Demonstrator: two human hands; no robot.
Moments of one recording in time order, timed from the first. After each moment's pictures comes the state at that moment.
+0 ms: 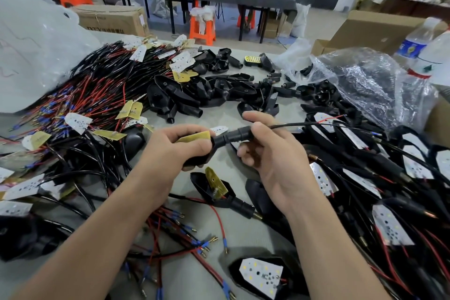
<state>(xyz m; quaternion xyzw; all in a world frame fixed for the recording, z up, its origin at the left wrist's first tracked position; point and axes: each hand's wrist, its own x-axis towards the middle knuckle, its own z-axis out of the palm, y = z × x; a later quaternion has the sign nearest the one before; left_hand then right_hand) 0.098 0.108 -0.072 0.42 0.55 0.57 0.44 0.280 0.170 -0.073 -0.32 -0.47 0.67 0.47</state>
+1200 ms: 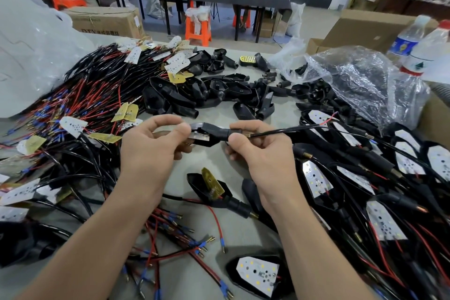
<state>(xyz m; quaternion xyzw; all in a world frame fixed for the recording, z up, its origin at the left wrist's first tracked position) 0.100 0.107 -0.066 0.29 0.62 0.67 0.30 0.265 0.158 -0.079 -0.35 -0.55 0.56 0.51</state>
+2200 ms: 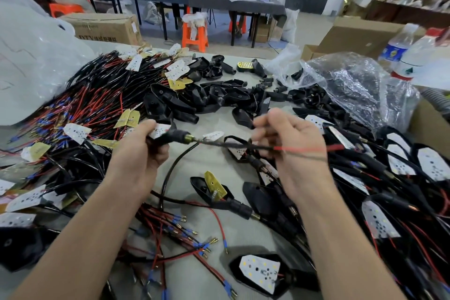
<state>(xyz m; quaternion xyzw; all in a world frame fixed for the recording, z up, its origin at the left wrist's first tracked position) 0.062 0.120 -0.072 0.16 0.51 0.71 0.46 0.294 0.168 -0.043 -0.34 -0.53 0.59 0.50</state>
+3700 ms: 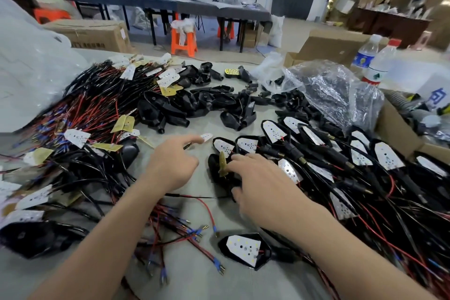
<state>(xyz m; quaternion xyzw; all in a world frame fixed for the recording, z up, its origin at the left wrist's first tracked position) 0.092 0.131 -0.091 0.58 0.72 0.34 0.20 0.308 0.111 -0.045 -0.44 -0.90 0.06 0.07</state>
